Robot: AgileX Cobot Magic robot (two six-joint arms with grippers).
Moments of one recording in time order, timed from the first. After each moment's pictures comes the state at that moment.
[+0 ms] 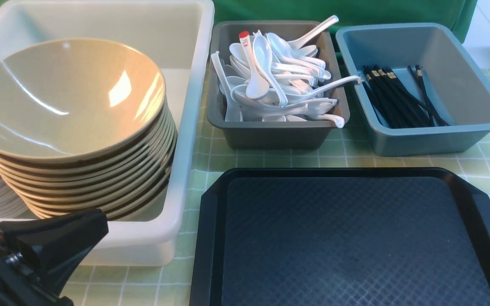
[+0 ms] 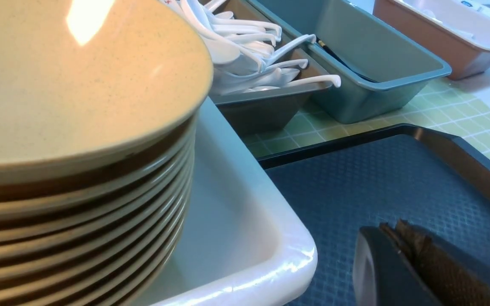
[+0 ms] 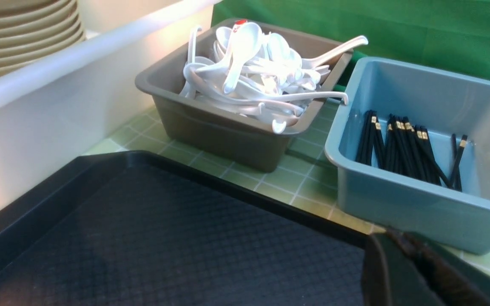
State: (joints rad) right arm 0.14 0.28 -0.36 0.46 0.31 -0.52; left arm -0.52 0.44 -0.41 -0.18 0.36 0.03
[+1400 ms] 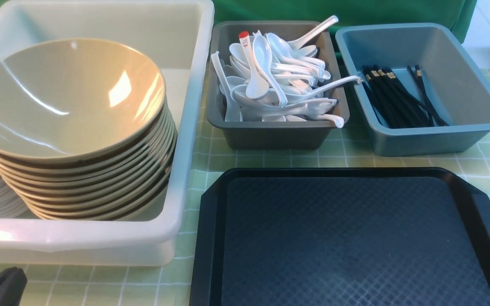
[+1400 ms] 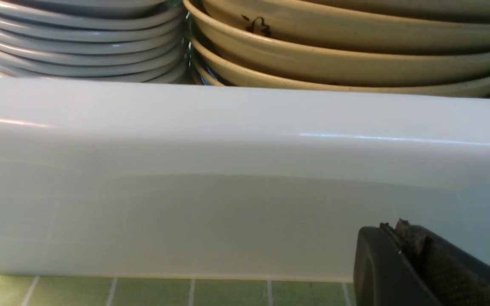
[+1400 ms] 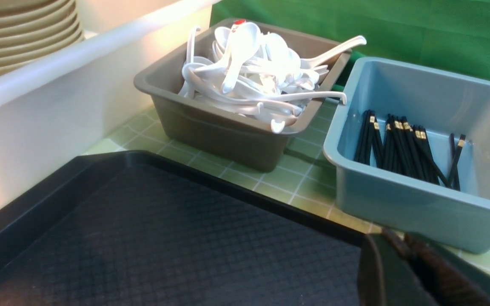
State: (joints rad) right arm 0.14 0.28 -0.36 0.46 0.31 -0.52; left arm 0.00 -0.01 0.02 -0.06 0.35 0.07
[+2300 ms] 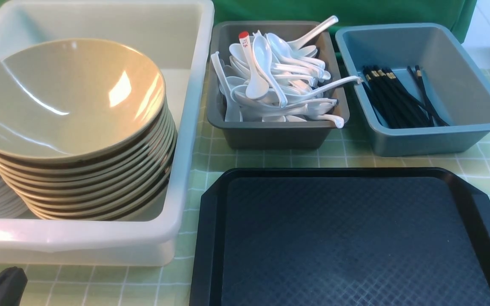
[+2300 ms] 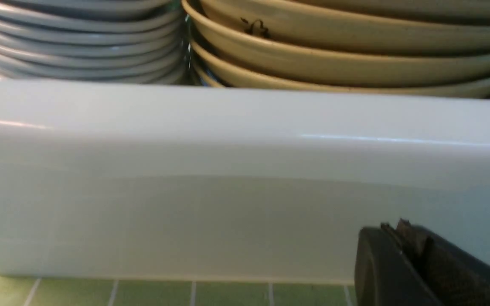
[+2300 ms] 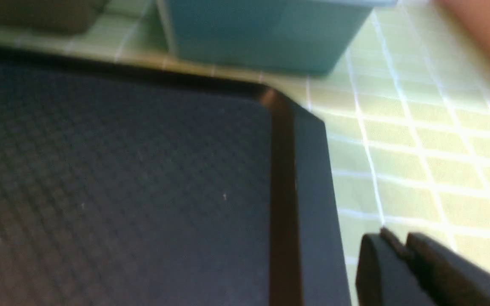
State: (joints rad) right arm -0.06 -0.01 0.01 -0.05 0.28 -0.05; left arm 0.00 -0.01 0.02 -0.06 0.34 0.07
